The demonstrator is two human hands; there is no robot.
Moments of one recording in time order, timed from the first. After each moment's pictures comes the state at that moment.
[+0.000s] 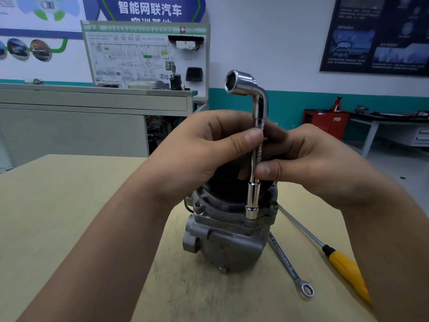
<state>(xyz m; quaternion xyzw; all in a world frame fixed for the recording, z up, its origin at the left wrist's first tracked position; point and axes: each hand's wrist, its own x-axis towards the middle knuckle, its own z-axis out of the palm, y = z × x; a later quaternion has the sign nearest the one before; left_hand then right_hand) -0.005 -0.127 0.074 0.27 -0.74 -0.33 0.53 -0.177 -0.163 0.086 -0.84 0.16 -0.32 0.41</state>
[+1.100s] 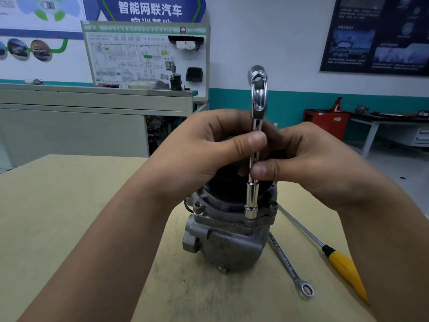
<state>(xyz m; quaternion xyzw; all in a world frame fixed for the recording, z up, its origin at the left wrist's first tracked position) -0.004 -0.129 0.074 0.27 -0.74 -0.32 0.53 -0.174 -0.158 0.086 -0.82 0.18 -0.34 0.43</state>
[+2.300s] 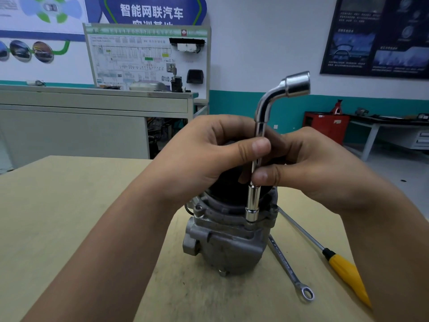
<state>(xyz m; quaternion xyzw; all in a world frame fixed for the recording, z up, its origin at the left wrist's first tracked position) -0.007 -0.125 0.077 0.29 -0.74 -0.31 0.53 -0.176 -0.159 0.086 -0.85 0.18 -0.33 0.38</state>
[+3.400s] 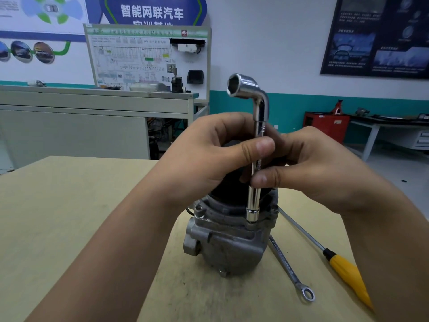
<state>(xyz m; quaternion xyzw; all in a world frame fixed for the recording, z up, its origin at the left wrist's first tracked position) -0.010 -0.127 0.074 0.28 -0.73 -0.30 0.54 -0.177 -0.159 0.087 -0.86 0.19 -0.32 0.35</state>
